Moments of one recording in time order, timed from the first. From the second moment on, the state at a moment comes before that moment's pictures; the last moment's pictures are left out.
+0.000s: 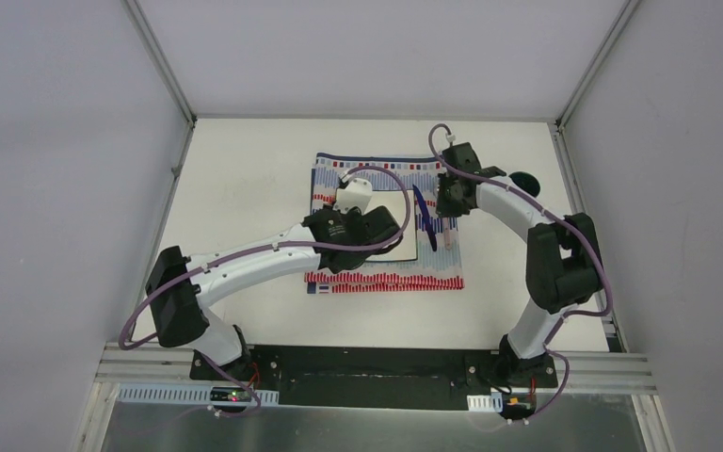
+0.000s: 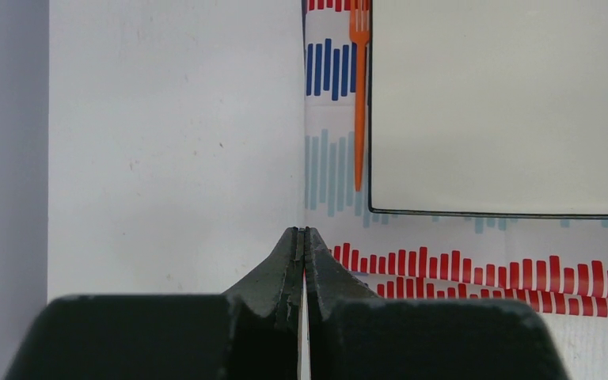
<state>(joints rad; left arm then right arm) -1.10 1.54 1.34 -0.96 -0.96 -0.70 0.36 1.75 1.26 -0.57 0.08 0.39</state>
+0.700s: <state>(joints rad) -1.01 1.46 1.29 -0.91 -0.95 -0.66 0.38 1.85 1.26 -0.51 -0.03 0.43</state>
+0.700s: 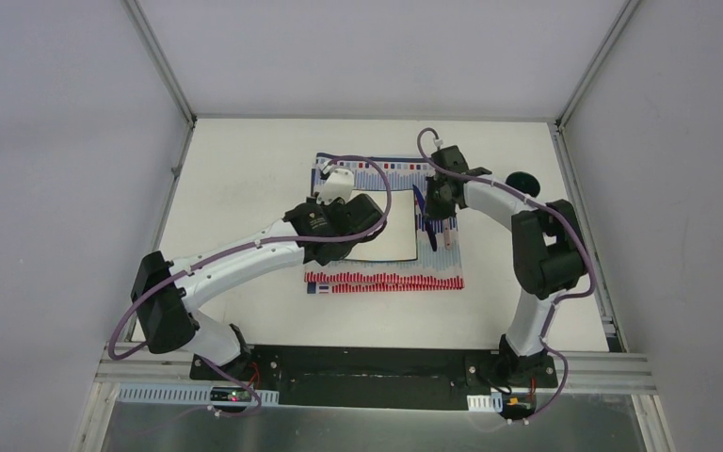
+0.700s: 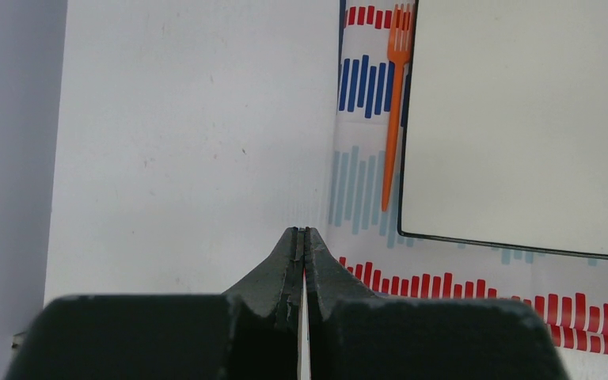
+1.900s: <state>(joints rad) -0.97 1.43 1.21 -0.87 -0.92 -0.65 0.40 2.02 1.44 -0.54 -0.04 0.45</state>
